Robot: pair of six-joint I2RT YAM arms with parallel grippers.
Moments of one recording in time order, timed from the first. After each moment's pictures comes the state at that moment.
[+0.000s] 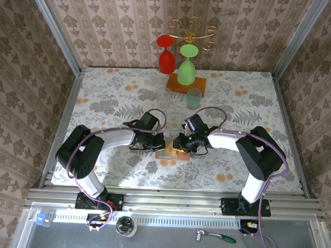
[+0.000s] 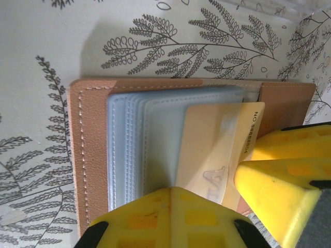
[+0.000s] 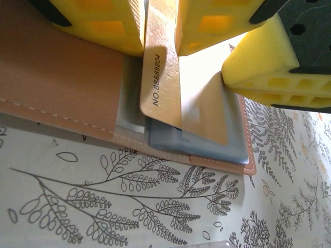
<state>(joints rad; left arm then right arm) -0.69 1.66 0.85 -0.29 0.42 -0.79 0.59 1.76 0.87 -0.13 -0.47 0.81</state>
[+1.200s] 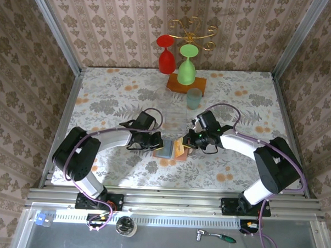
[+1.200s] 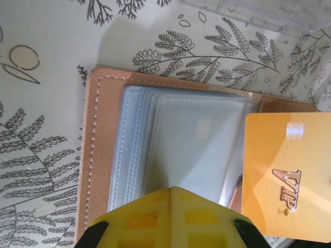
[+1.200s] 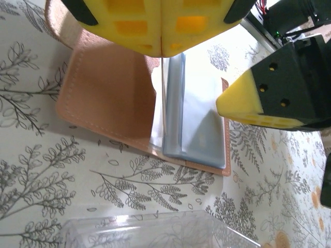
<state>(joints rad) -0.65 1.62 0.82 -0.28 0.42 -0.81 0.50 1.56 0.82 -0.25 -0.47 0.75</state>
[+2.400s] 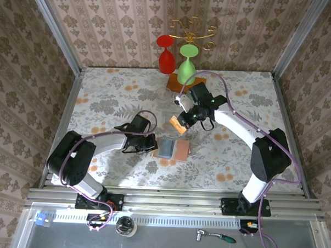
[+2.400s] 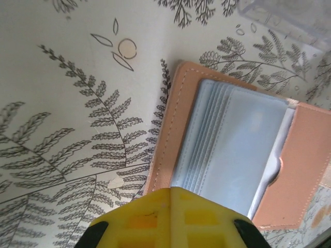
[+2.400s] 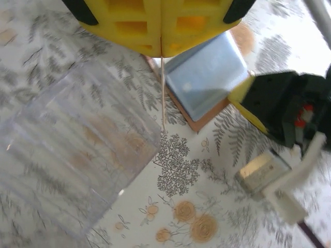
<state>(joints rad) -0.61 1.54 0.73 -0.26 0.37 -0.82 0.50 1.74 1.42 -0.73 -0.34 -0.25</state>
